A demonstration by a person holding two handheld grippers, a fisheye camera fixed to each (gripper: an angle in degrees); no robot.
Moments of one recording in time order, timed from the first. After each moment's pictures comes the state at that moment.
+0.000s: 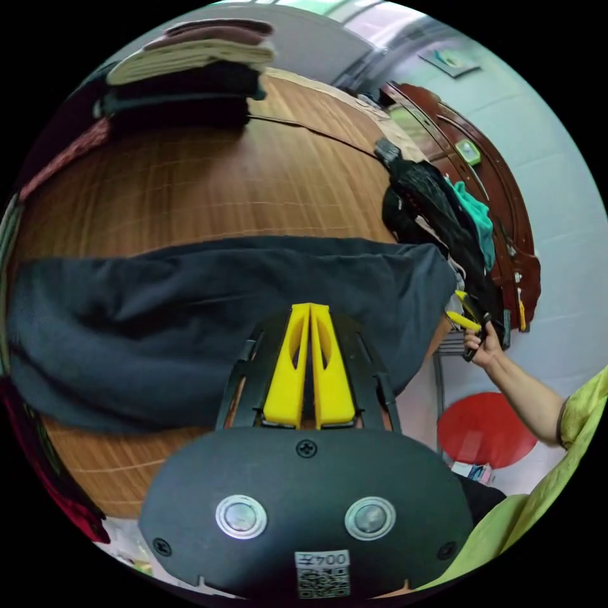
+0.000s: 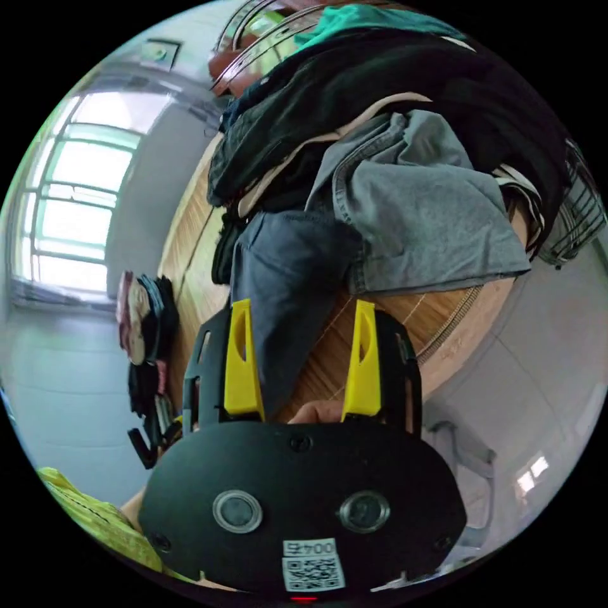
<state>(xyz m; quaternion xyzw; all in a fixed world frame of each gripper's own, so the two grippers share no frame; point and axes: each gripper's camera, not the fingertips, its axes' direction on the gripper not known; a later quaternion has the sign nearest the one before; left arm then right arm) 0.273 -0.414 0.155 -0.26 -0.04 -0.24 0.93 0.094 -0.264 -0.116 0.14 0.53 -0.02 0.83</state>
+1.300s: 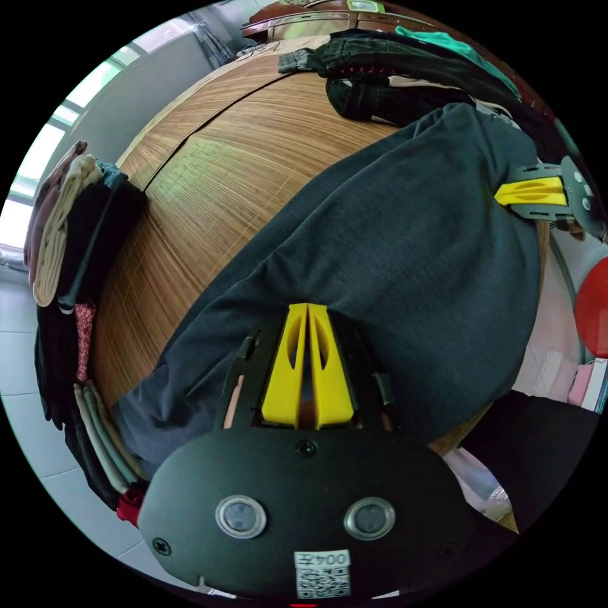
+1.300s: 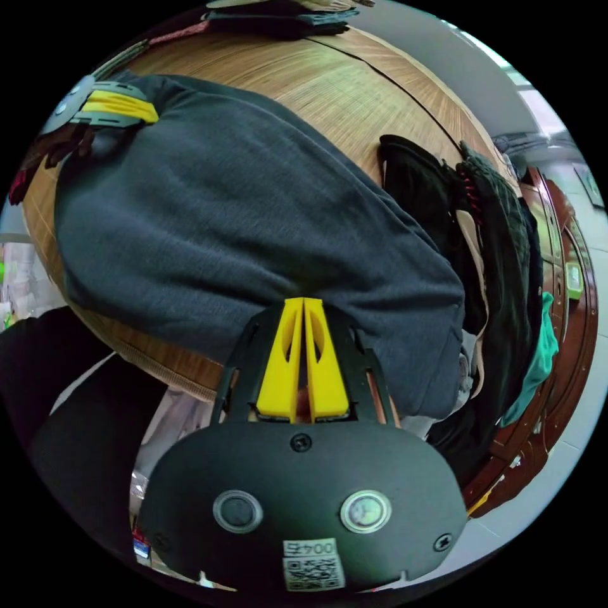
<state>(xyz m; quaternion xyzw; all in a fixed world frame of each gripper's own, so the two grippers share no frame) 0.324 -0.121 0.364 -0.40 -0.22 0.07 0.89 -0.148 -0.259 0.292 -0.39 0.75 -0.37 0.38</state>
